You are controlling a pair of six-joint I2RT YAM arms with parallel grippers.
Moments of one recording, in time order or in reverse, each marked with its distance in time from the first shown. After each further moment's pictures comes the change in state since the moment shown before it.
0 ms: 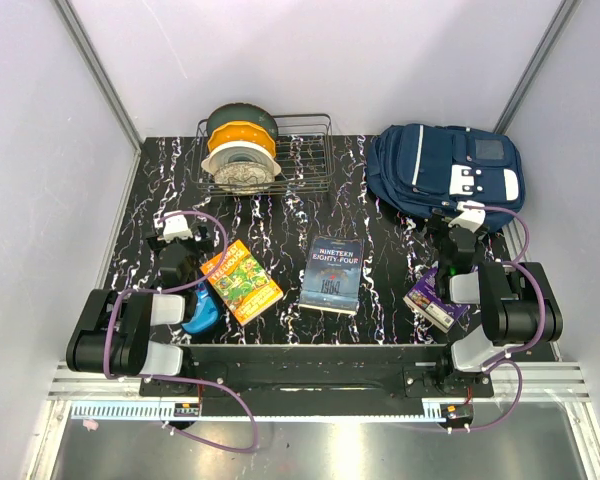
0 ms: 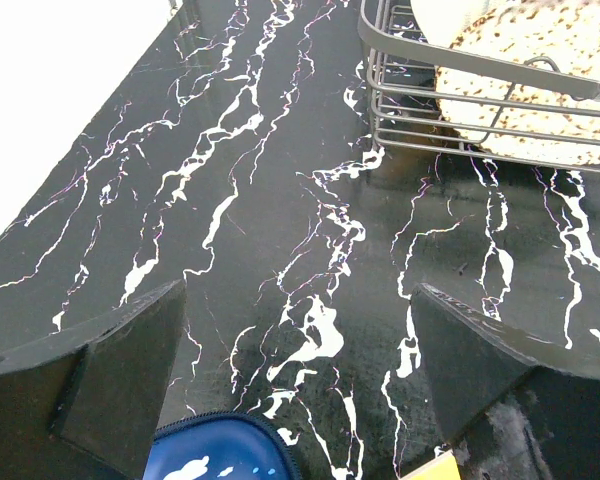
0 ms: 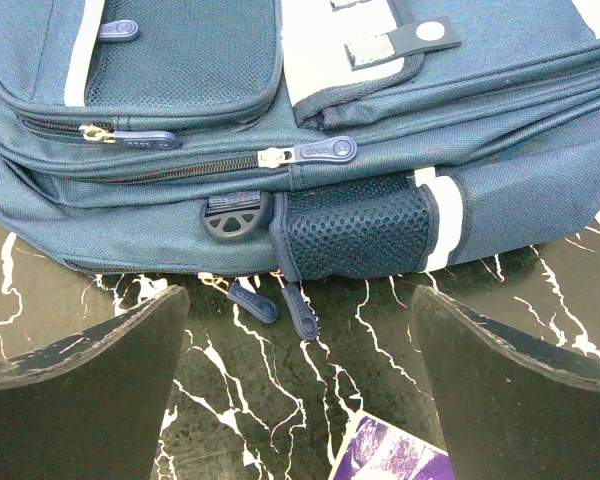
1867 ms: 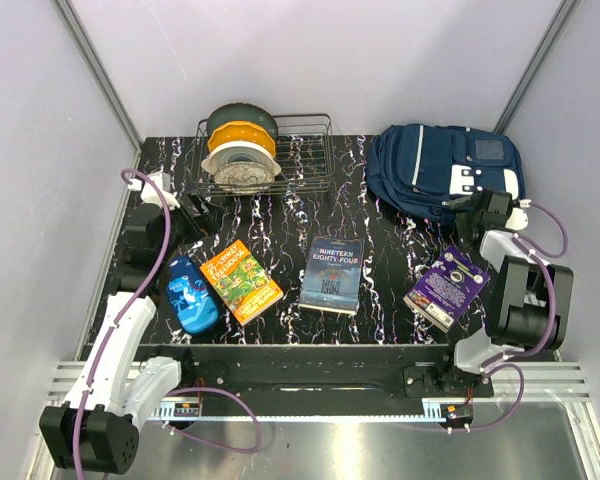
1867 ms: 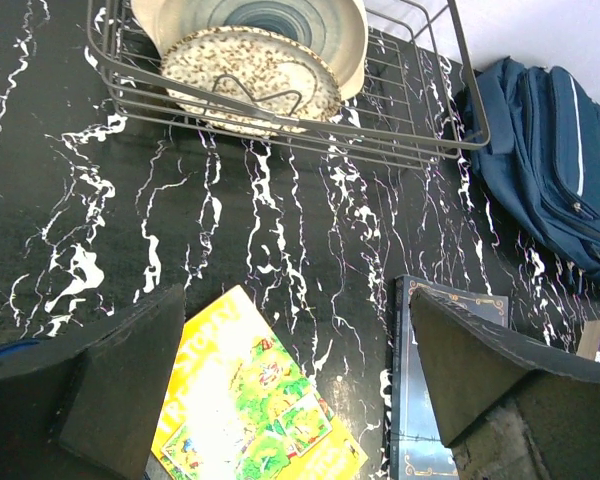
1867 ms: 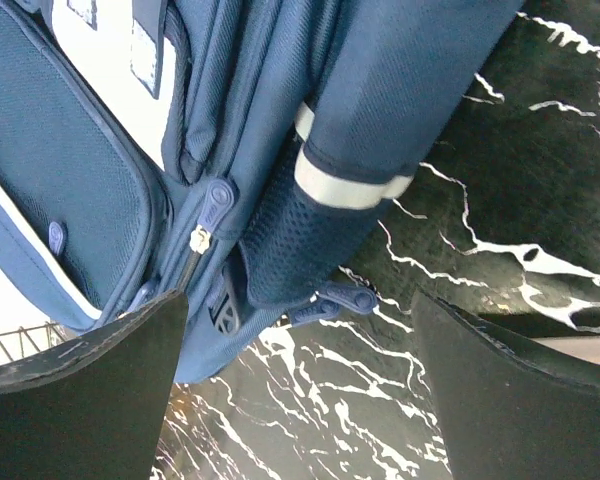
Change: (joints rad) left arm -0.011 -0.522 0.552 -1.269 0.419 -0.407; right arm -0.218 -0.042 0.476 -1.049 -0.177 0.940
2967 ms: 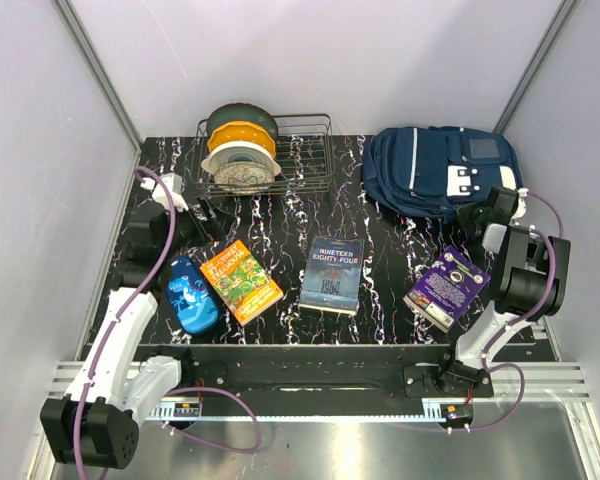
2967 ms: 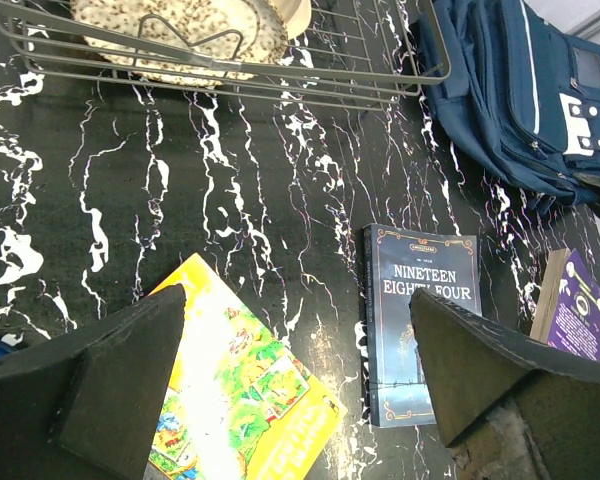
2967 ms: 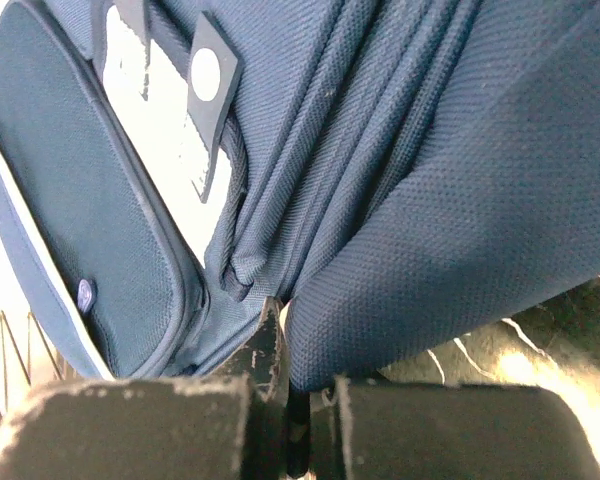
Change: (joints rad) left arm 0.000 0.027 0.000 -0.030 0.156 0.018; right arm -0.074 0.273 0.071 0.314 -0.192 -0.106
